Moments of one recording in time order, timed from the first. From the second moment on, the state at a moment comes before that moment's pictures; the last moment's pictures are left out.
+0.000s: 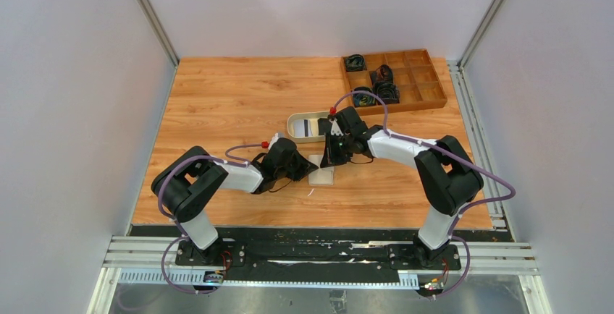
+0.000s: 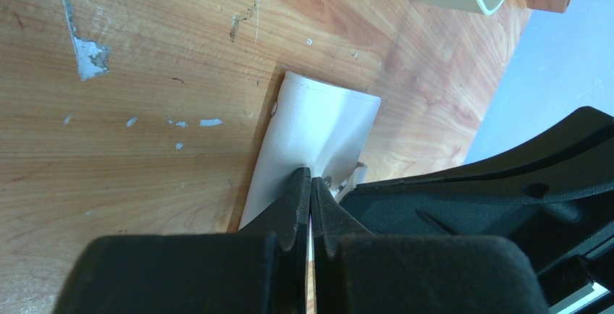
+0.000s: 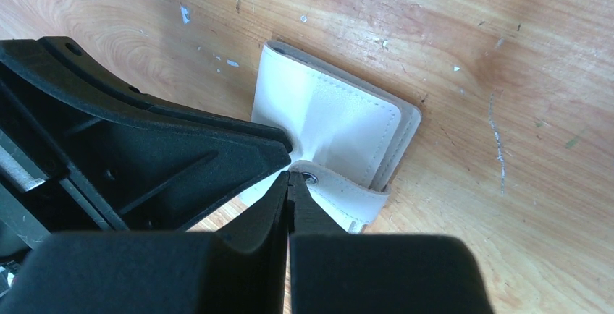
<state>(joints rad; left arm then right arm) -0.73 1.68 0.59 0.43 -0.01 -1.36 0.62 1.74 1.03 -0.25 -0.35 0.51</state>
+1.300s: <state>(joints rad) -0.73 1.68 0.60 0.42 -0.01 -1.36 0.62 1.77 1.01 -0.21 -0.37 0.53</state>
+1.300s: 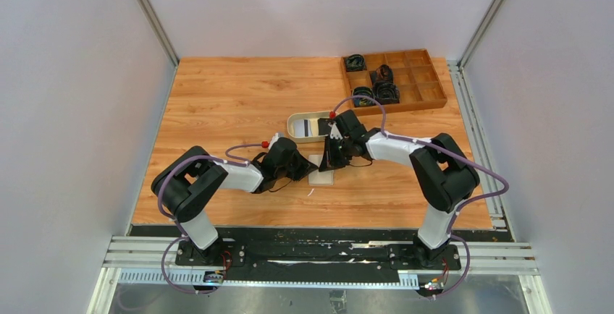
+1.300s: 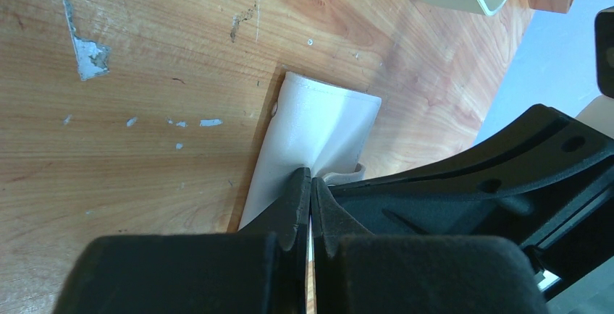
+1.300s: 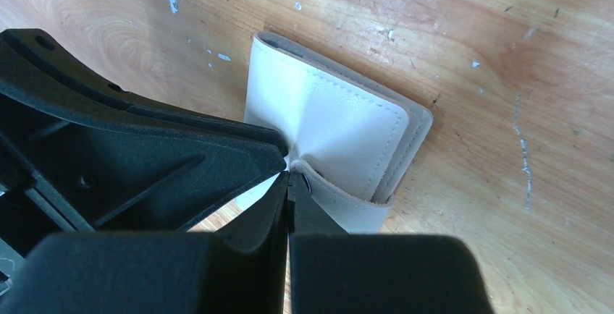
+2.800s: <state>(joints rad) -0.71 1.68 0.62 0.38 -0.03 -1.35 0.45 1.95 0.86 0.27 -0.85 0.65</state>
